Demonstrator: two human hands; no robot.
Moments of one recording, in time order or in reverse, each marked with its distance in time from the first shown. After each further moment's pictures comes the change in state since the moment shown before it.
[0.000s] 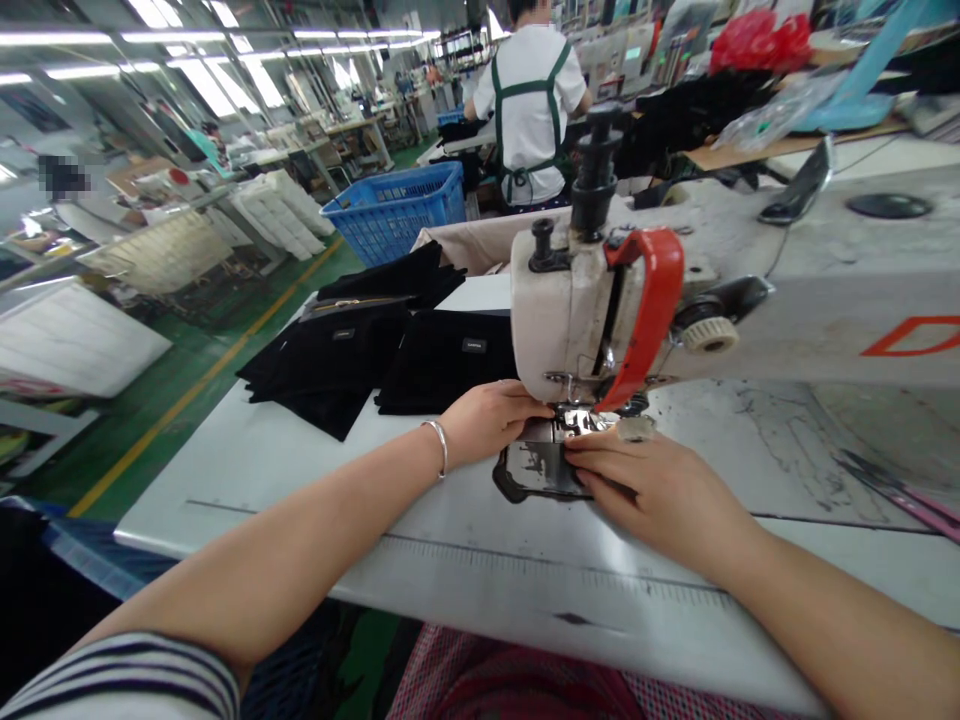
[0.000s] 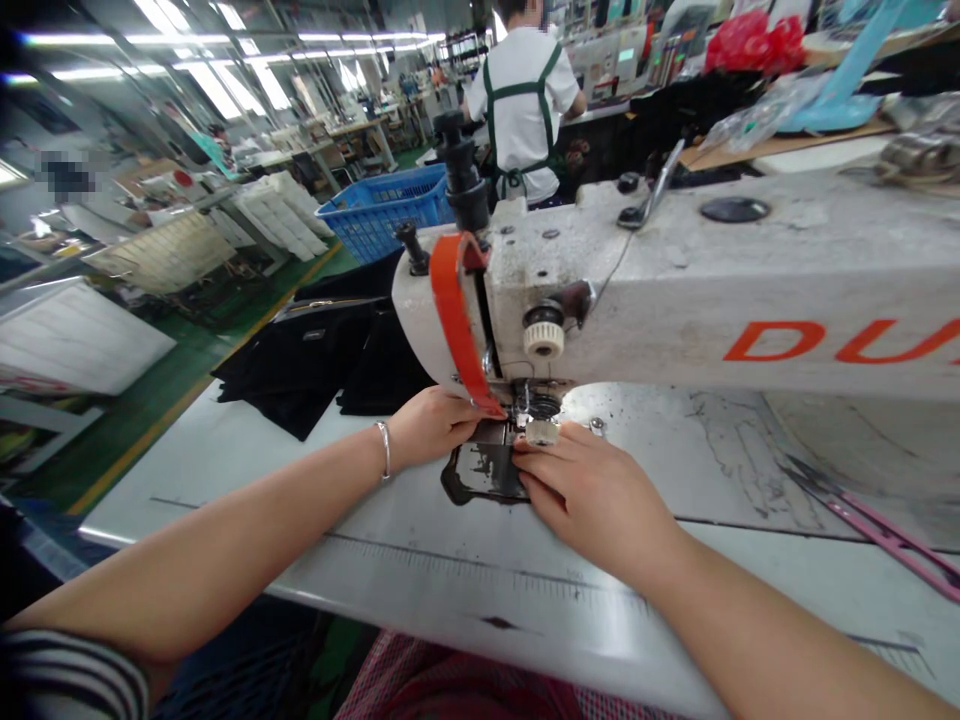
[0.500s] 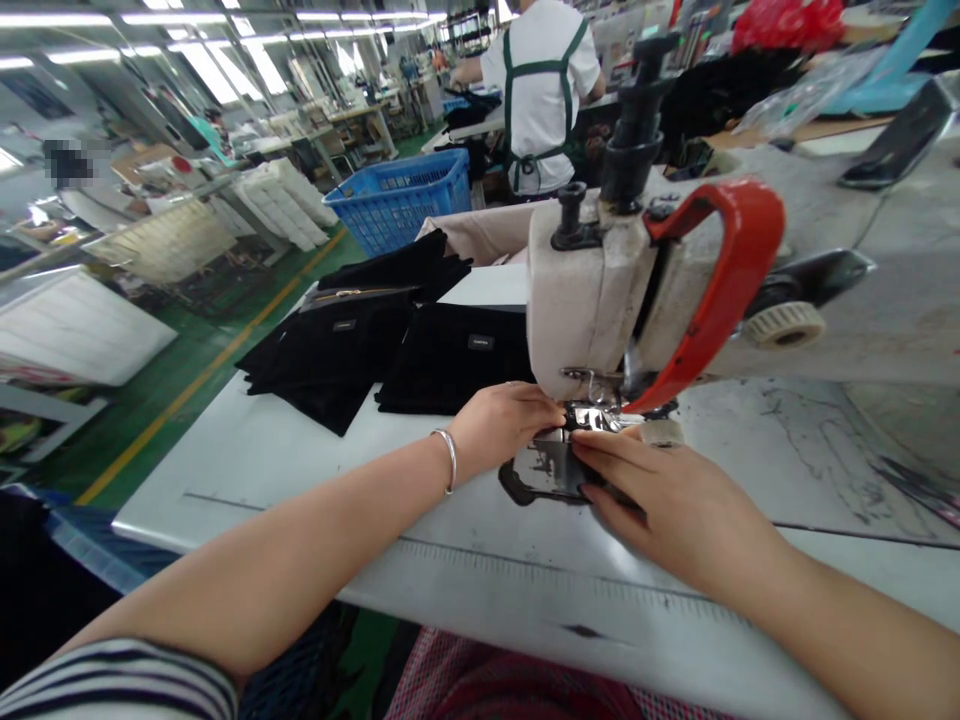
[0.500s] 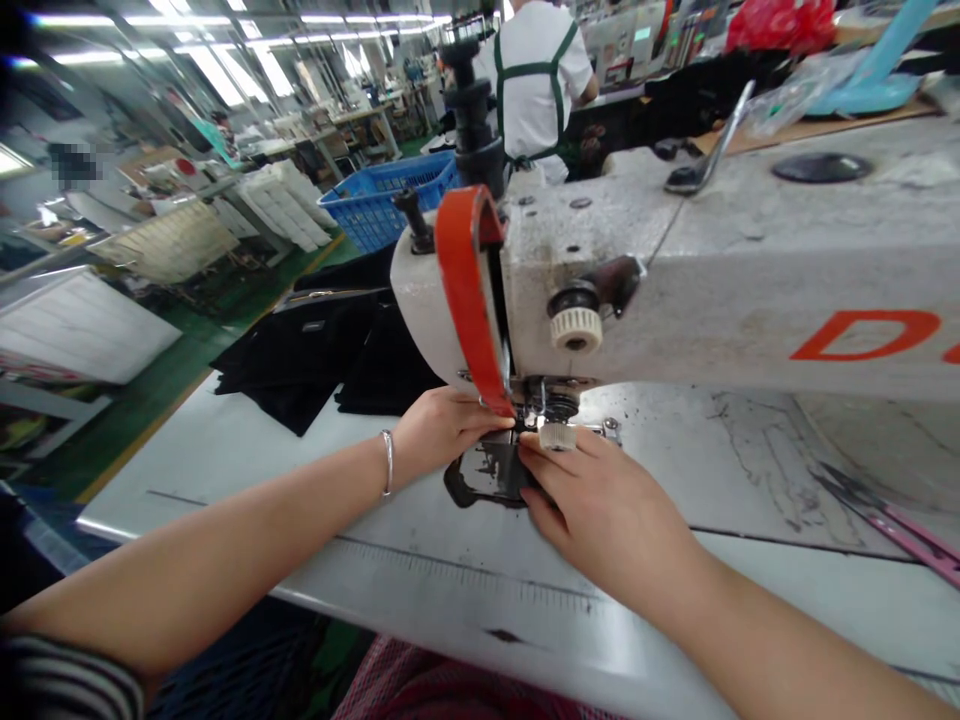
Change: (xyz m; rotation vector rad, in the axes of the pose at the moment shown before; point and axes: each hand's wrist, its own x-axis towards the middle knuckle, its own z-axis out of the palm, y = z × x) left_hand -0.002 0.016 0.008 -0.072 0.166 -0.027; right_hand -0.001 -0.007 0.003 -0.180 -0.002 -0.024
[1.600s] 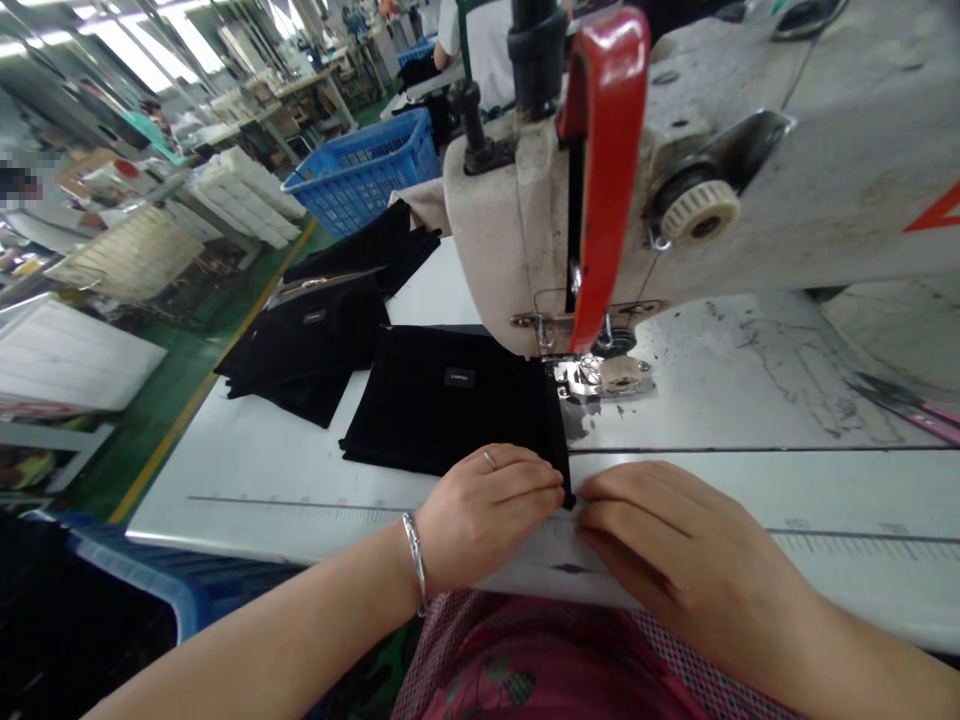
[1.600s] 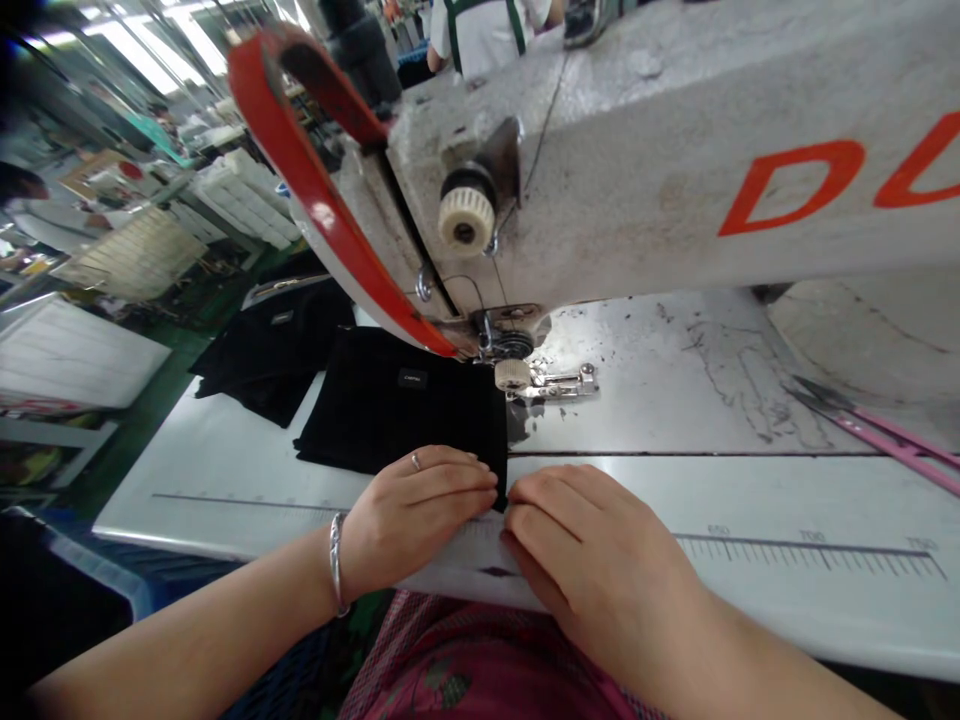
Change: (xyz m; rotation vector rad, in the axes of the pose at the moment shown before) left_hand -0.054 0.088 -0.015 -0.063 -0.118 0.168; right_hand -0.046 -0.054 -0.013 0.360 0.101 0.010
